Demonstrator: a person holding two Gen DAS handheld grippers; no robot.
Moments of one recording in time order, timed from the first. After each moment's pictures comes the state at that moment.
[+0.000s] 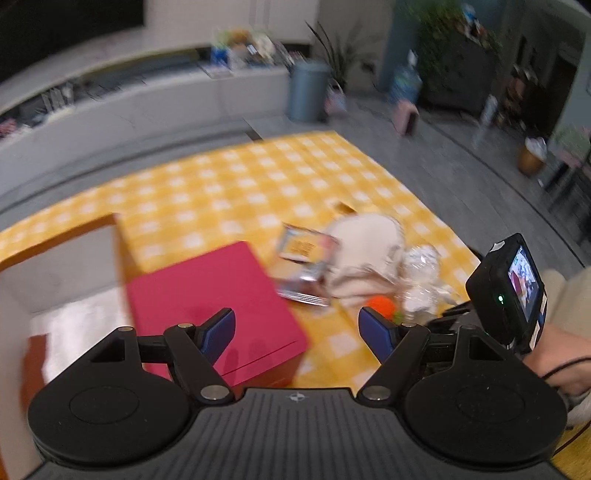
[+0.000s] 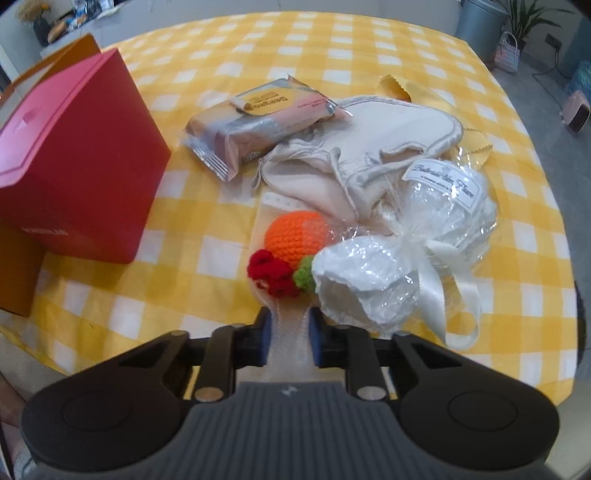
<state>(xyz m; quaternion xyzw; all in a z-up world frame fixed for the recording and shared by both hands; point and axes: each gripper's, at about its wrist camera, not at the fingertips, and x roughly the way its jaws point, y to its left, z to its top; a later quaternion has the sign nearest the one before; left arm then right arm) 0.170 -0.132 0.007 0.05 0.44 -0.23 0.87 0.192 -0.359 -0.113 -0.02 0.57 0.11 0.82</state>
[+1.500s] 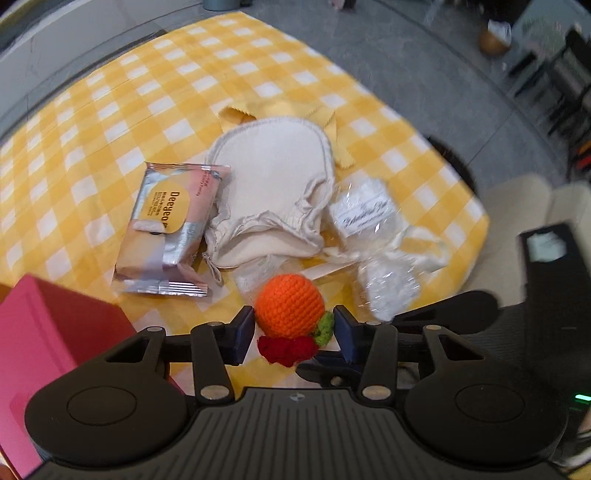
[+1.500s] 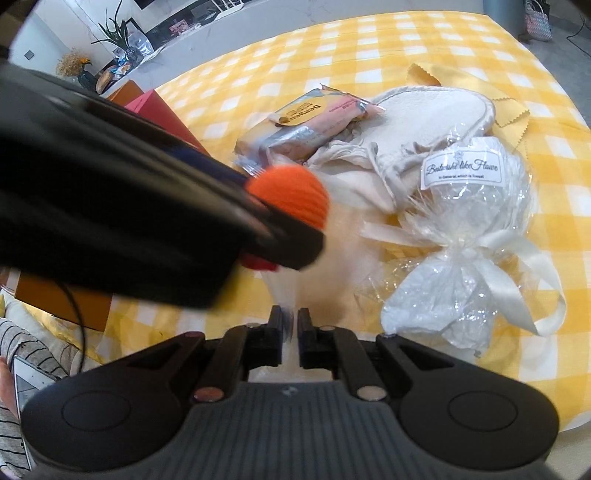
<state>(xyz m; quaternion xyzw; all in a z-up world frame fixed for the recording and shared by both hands) 0.231 -0.248 -0.068 0.12 0.58 -0.30 0.75 0.188 -0.379 -0.120 0.10 0.55 0.20 0.81</state>
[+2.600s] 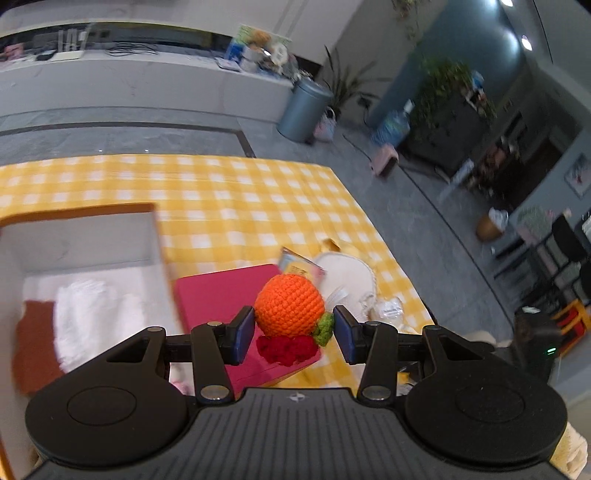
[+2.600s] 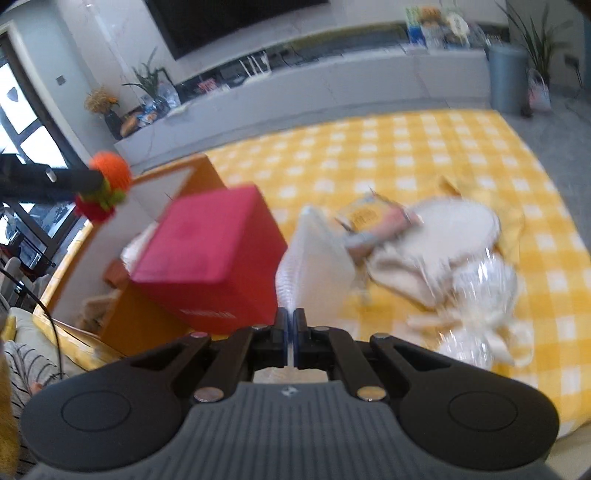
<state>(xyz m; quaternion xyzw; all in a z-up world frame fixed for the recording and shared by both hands) 0.181 -0.022 0.036 -0.12 0.43 -0.25 0.86 0.152 -0.338 -0.019 0.08 0.43 0.21 0.87</state>
